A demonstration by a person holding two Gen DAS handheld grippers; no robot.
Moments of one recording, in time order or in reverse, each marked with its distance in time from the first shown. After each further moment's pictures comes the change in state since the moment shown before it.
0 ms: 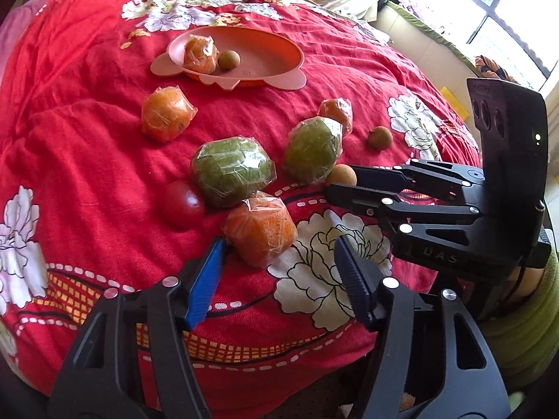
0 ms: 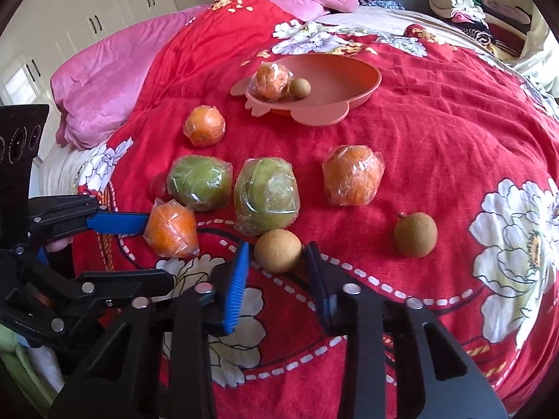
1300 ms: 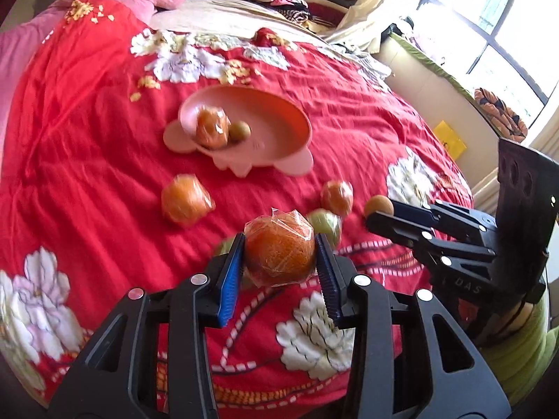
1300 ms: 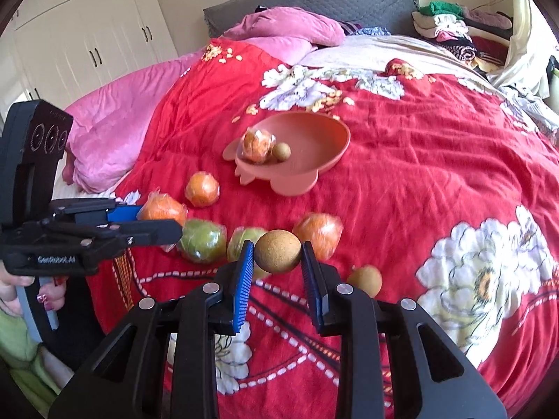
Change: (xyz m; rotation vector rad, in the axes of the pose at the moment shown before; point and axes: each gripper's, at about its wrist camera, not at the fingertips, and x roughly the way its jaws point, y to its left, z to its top) left arm -0.027 0.010 0.057 -0.045 -0.118 -0.015; right arm -0.049 -0.019 0.028 0.043 -0.151 -0.004
